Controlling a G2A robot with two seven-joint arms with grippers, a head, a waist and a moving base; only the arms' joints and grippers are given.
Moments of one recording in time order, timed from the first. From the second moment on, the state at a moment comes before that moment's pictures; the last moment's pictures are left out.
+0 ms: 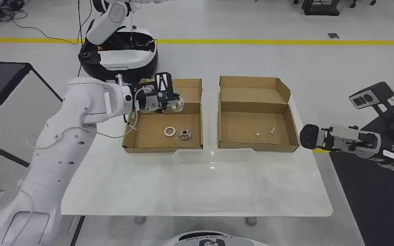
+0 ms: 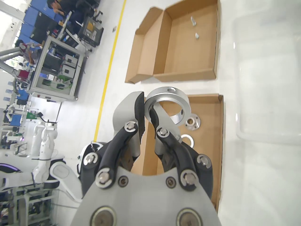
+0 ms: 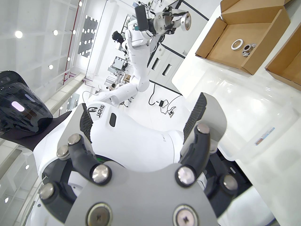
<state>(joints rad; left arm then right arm) 0.90 -0.95 -1.12 -1.73 1.22 -1.01 -0.51 -1.79 -0.74 2.07 -2.05 0.83 0.02 1.27</state>
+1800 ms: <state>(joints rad) 0.54 -1.02 -0.36 -0.99 1.85 -0.93 -0.12 -1.79 -0.74 2.07 -2.05 0.83 0.02 1.27</state>
